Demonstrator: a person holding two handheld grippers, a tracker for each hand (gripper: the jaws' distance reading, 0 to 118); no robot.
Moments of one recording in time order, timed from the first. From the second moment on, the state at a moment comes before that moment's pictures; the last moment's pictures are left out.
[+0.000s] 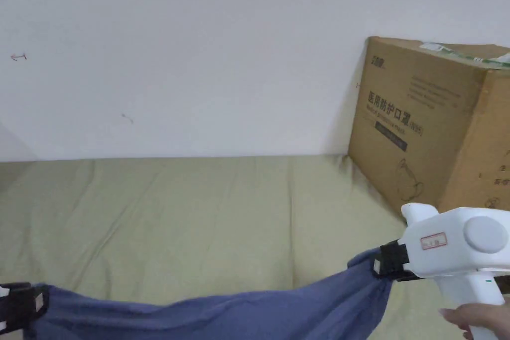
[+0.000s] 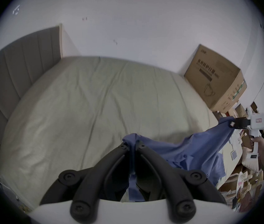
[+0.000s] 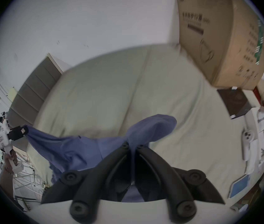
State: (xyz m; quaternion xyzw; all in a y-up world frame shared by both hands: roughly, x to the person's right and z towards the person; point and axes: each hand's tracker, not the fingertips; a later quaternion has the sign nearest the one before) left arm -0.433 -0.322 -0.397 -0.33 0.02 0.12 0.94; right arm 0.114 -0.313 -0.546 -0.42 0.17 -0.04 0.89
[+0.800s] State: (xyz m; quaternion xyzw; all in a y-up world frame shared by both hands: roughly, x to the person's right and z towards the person) left arm -0.425 -0.064 -0.472 -0.16 0.03 0.14 0.98; right arm 0.116 -0.007 -0.584 -0.20 0.08 0.01 0.98
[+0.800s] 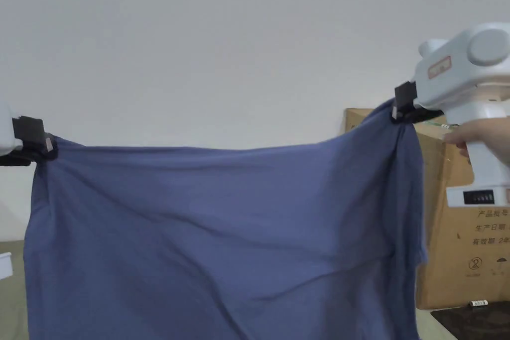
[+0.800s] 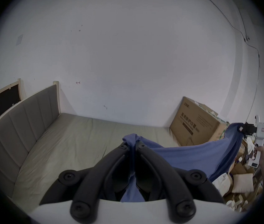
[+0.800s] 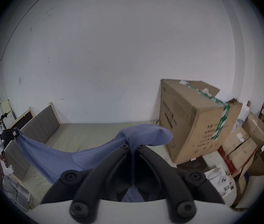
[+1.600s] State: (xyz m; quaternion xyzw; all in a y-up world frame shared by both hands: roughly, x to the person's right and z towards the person) left arm -0.399 -0.185 -0.633 -0.17 0.07 0.12 0.98; right arm 0.084 -0.154 -0.736 -0.17 -0.01 0.07 0.98
